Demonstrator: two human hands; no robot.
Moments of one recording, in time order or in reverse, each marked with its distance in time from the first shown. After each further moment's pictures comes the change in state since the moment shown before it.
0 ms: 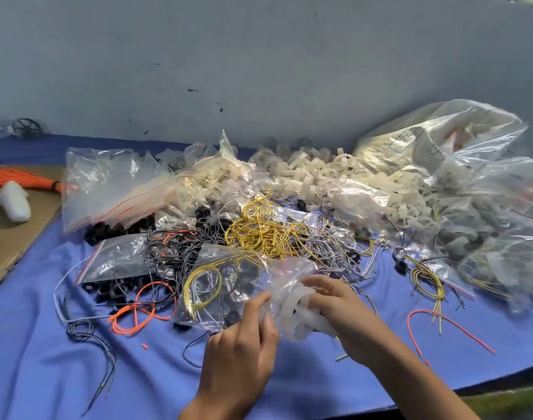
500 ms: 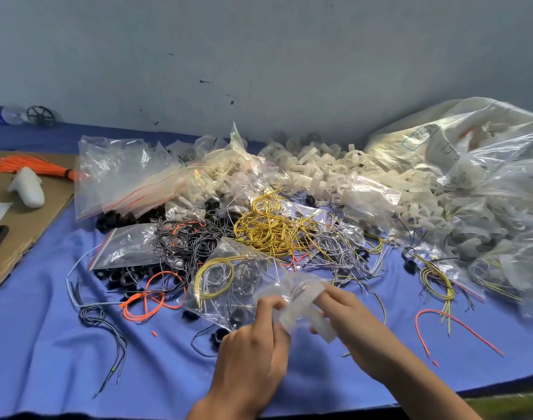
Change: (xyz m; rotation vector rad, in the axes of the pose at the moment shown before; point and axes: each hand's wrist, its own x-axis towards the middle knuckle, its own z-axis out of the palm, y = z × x) left_hand -0.013 -0.012 0.017 -0.036 -0.064 -0.065; right_hand -0.012 0.014 -0.001 -0.158 -0.156 -0.104
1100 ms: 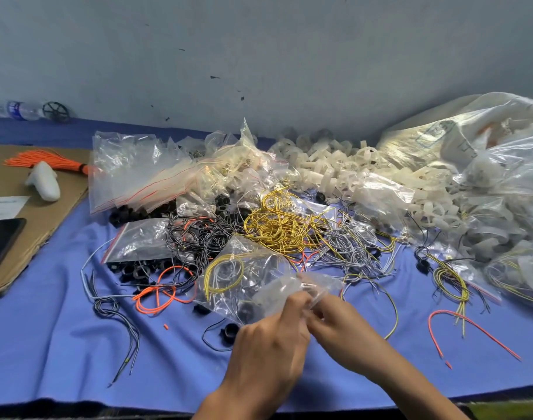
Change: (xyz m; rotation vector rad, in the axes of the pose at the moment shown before) left_hand 0.007 0.023 -0.023 0.148 -0.021 0.195; right_hand 0.003 0.005 0.016 -0.558 -0.036 -0.177
